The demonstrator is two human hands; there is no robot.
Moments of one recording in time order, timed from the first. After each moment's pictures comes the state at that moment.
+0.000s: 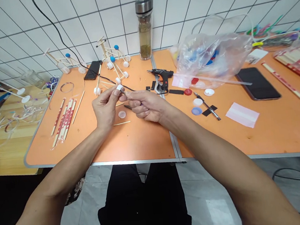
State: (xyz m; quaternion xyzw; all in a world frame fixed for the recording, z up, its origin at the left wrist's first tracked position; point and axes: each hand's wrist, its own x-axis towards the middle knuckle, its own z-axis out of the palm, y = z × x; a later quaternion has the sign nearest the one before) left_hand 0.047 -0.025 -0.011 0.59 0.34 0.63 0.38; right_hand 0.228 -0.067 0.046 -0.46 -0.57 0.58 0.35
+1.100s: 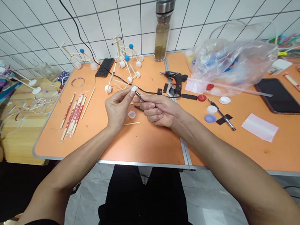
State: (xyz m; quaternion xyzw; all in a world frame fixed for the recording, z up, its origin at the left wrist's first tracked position) left_hand 0.050 -0.029 -0.013 0.54 0.36 0.63 0.42; right_hand 0.234 -0.064 0.050 -0.39 -0.44 0.74 0.33
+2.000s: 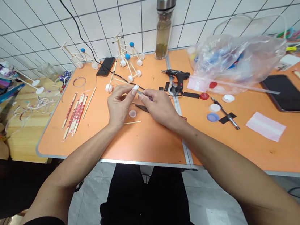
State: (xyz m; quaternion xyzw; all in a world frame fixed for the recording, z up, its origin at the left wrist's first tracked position) left_hand 0.046 -0.018 -0.015 0.60 0.35 0.63 0.36; right_hand 0.222 -0.067 0.023 -0.53 -0.67 0.31 0.42
